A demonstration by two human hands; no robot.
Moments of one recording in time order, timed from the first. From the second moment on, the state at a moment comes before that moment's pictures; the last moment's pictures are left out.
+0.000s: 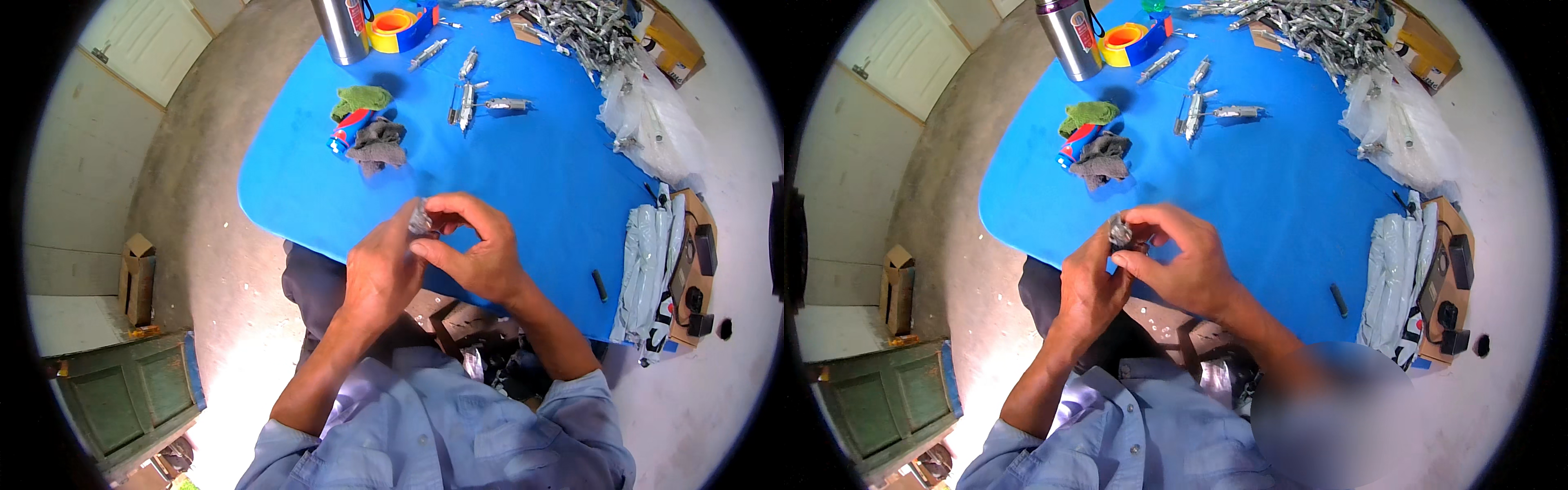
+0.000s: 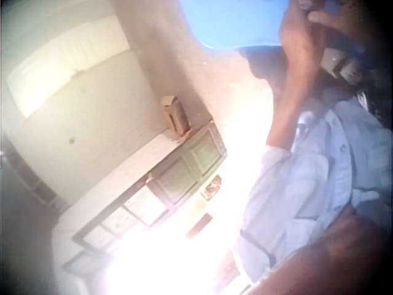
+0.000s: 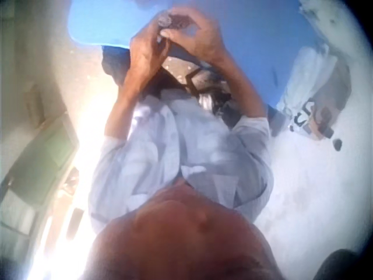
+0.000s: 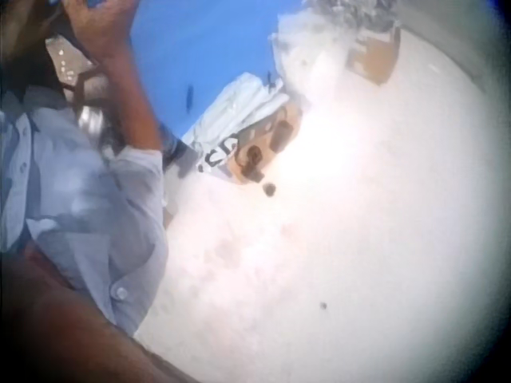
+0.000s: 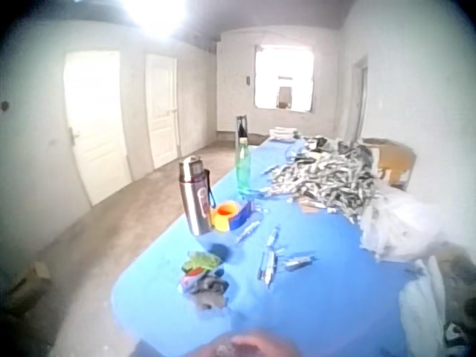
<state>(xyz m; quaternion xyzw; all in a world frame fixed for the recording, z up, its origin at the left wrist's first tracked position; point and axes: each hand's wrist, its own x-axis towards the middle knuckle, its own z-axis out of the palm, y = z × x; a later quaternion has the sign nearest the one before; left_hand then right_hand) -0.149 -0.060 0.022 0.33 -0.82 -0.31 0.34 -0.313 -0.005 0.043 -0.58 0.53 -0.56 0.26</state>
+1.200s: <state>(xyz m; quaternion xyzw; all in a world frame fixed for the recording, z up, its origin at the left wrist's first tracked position) -0.059 0.005 0.009 0.32 -0.86 -0.20 0.34 -0.211 0.062 0.045 -0.57 0.63 -0.51 0.10</state>
